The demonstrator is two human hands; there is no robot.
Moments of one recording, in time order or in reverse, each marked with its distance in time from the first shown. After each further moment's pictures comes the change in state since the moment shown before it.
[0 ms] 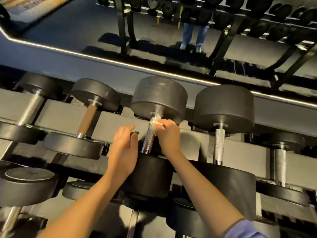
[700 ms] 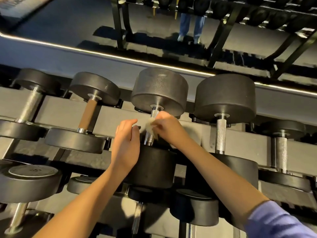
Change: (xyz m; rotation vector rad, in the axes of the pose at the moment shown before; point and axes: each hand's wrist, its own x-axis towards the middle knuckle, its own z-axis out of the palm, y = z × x) left_hand -0.004 -0.002 -0.003 -0.079 -0.018 -0.072; right_hand 0.006 0.011 -0.004 -0.100 -0.398 -0.329
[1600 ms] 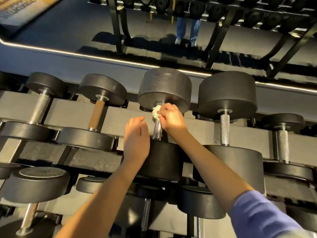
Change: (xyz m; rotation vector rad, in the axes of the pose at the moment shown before) left_hand -0.001 0.001 0.000 0.016 0.026 -0.027; right_hand 0.011 -0.022 -0.001 -0.141 0.075 0.145
